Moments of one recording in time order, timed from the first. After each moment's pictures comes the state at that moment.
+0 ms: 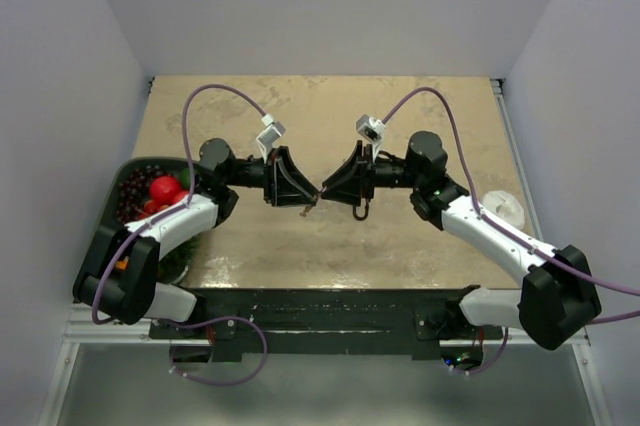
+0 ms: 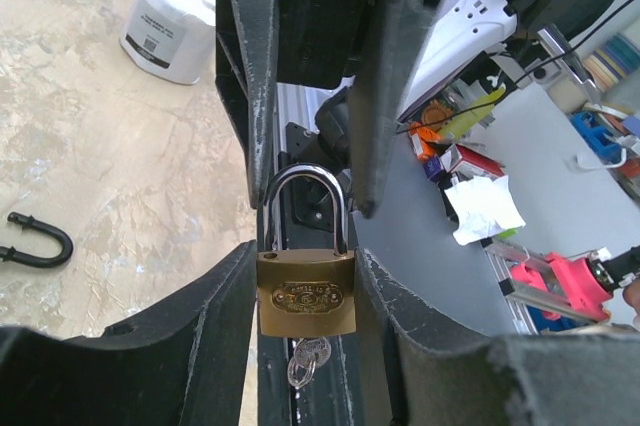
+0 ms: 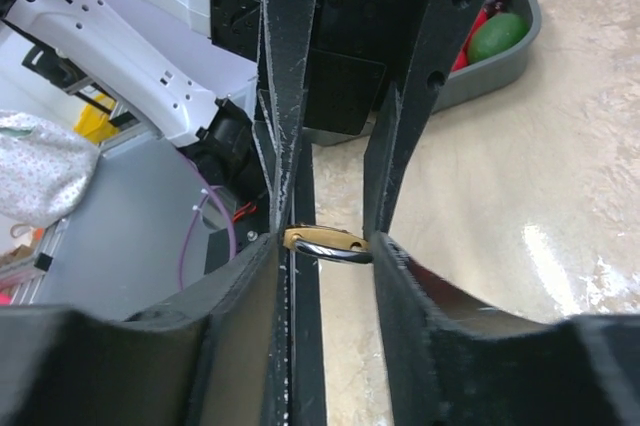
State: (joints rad) left arm -0.39 1.39 0.69 0.88 1.27 -0.81; right arm 0.54 1.26 0.82 0.39 -0.97 0.41
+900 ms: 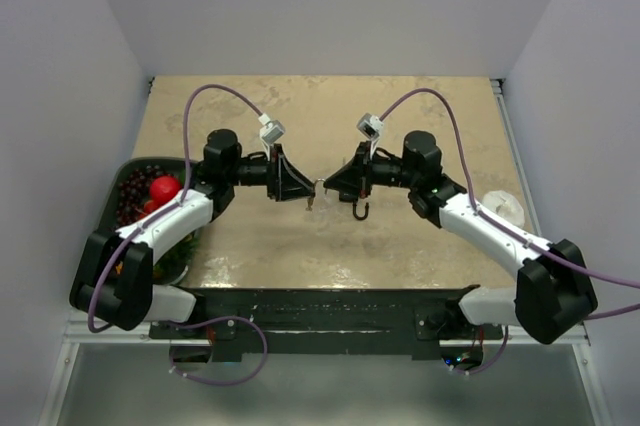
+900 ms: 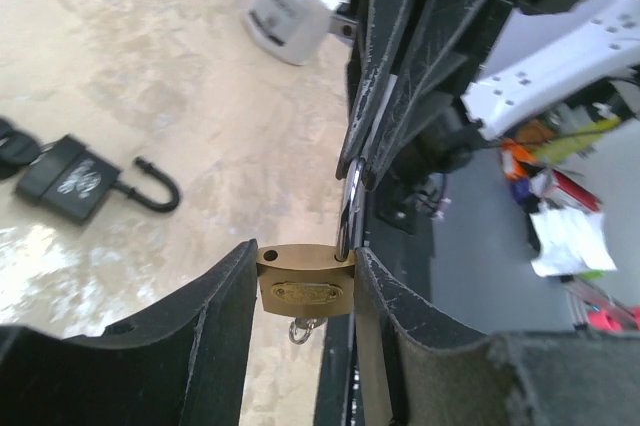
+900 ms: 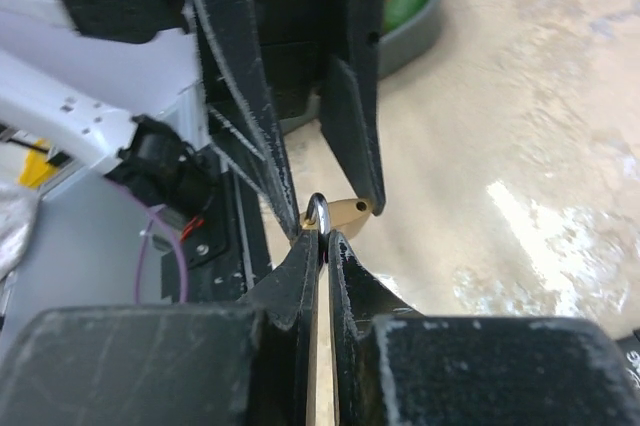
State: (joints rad) left arm -0.36 1.36 0.75 0.42 1.12 -0.46; right arm 0.53 1.28 0.82 0.32 -0.84 0.38
